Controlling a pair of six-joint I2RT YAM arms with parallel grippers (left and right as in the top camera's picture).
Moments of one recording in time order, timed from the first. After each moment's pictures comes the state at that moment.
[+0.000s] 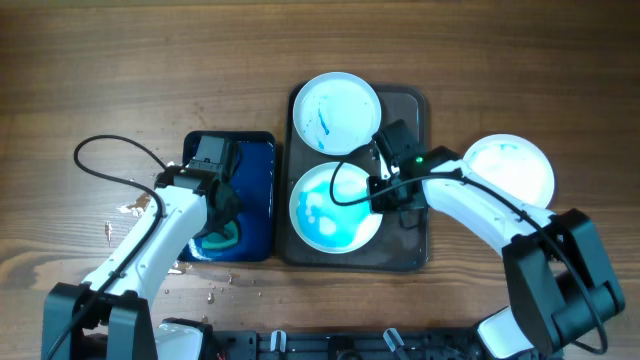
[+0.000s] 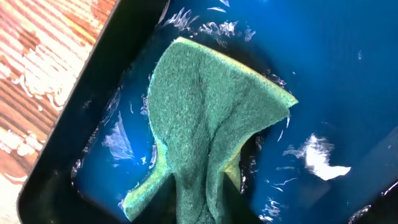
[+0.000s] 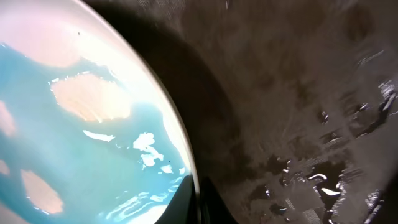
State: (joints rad) left arm -0.21 1.46 0.81 -0.83 -0.21 -0.77; right arm 0.47 1.70 0.97 -0.67 -0.13 0.37
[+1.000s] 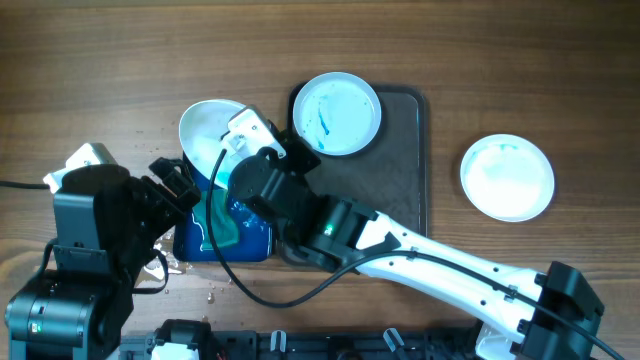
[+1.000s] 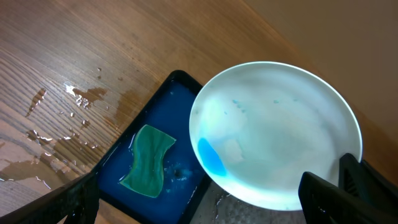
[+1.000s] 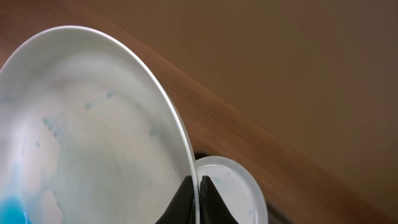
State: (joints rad) left arm -0.12 0.86 1.29 -1.23 -0.17 -0.76; right arm 1.10 1.65 1.34 -0.20 0.76 -0.11
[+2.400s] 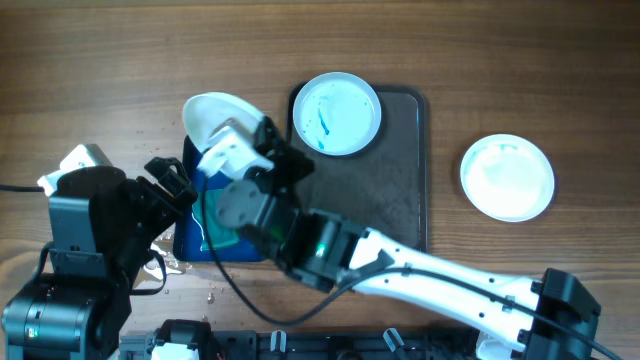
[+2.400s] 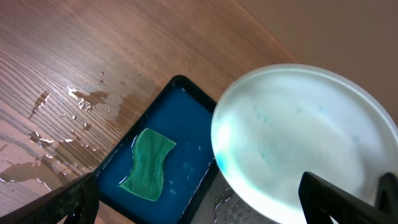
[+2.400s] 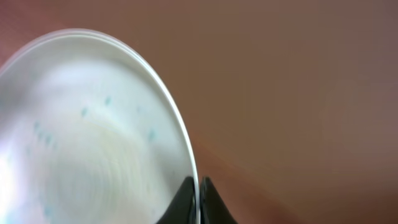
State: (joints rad) left arm -0.12 0.85 1.30 -1.22 -0.19 -0.76; right arm 1.17 1.65 1.34 -0.10 1.01 -0.30
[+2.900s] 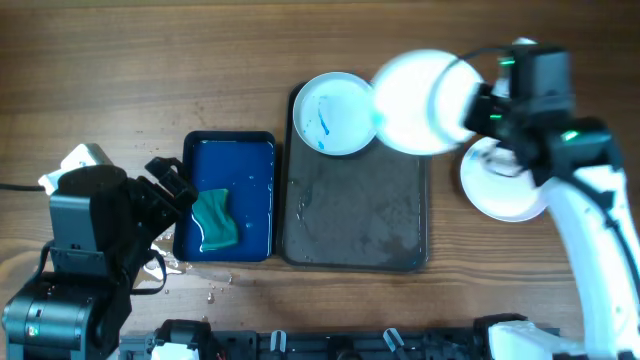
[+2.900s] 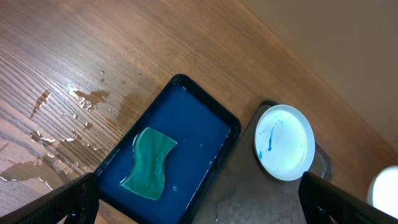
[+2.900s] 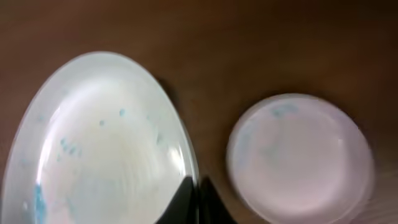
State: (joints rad) left arm -0.12 0.86 1.30 -1.23 -0.19 -0.76; right arm 0.04 1.38 1.35 -0.93 0.08 0.42
